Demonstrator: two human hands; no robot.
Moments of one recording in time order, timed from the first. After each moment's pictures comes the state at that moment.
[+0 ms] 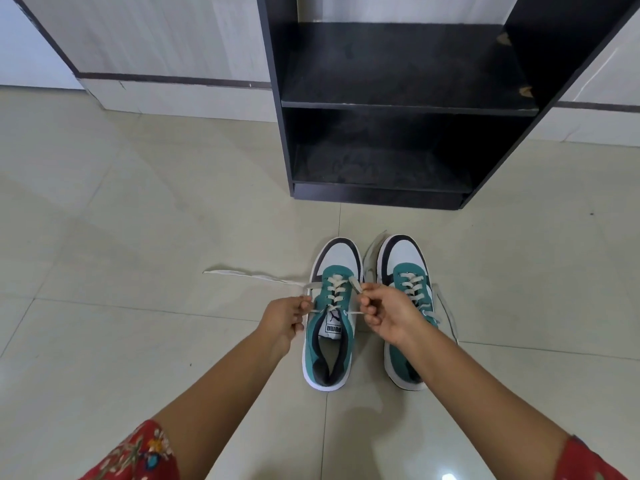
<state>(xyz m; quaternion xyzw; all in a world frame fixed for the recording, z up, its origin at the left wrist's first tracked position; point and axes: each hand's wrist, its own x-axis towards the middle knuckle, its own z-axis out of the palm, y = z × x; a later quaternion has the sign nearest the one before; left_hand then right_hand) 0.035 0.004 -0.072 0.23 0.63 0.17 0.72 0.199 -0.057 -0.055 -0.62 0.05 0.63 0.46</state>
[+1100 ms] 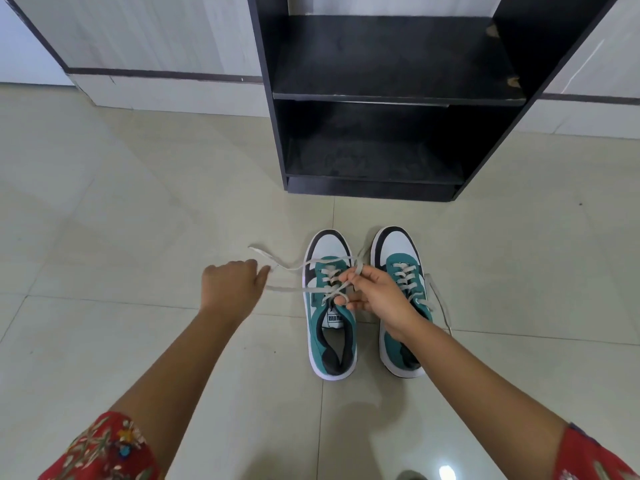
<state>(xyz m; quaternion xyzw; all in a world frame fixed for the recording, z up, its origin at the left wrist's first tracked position) -0.019 0.045 -0.063 0.85 0.53 -0.04 0.00 0.194 -0.067 -0.045 -0.63 -0.23 0.60 0.44</state>
